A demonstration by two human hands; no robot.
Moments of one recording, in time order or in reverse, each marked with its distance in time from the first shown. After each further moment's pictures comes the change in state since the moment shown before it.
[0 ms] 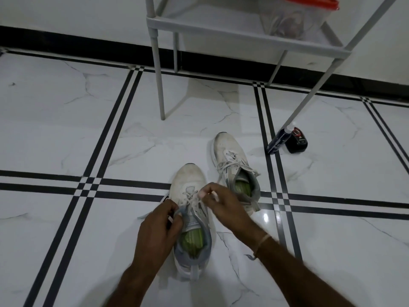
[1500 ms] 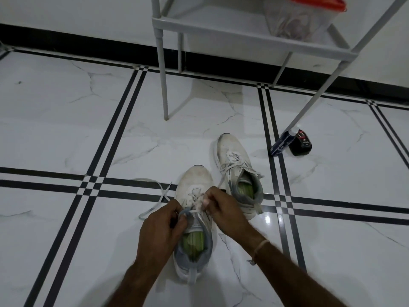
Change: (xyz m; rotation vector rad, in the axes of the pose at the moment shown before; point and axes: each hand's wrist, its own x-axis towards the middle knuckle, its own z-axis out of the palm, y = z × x) left_hand 0.004 0.000 0.001 0.025 0.002 0.053; right_hand -0.001 0.016 0.008 -0.165 0.013 -0.061
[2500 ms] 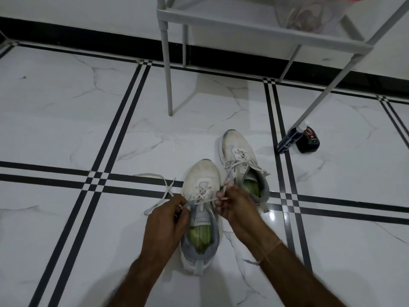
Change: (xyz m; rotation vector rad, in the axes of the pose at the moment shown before) left_hand 0.006 0.010 -0.005 0.027 0.004 -0.017; right_hand -0.001 -0.022 -0.002 0.971 0.190 0.508
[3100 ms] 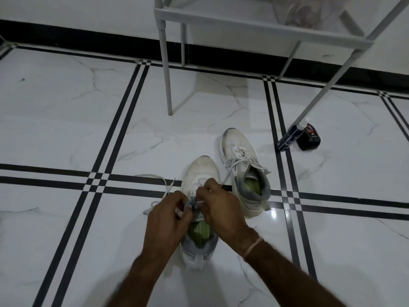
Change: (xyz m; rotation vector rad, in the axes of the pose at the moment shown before) left_hand 0.006 0.001 0.001 0.027 0.024 -0.024; right_hand 0.010 0.022 0.015 -1.507 -0.110 -0.761
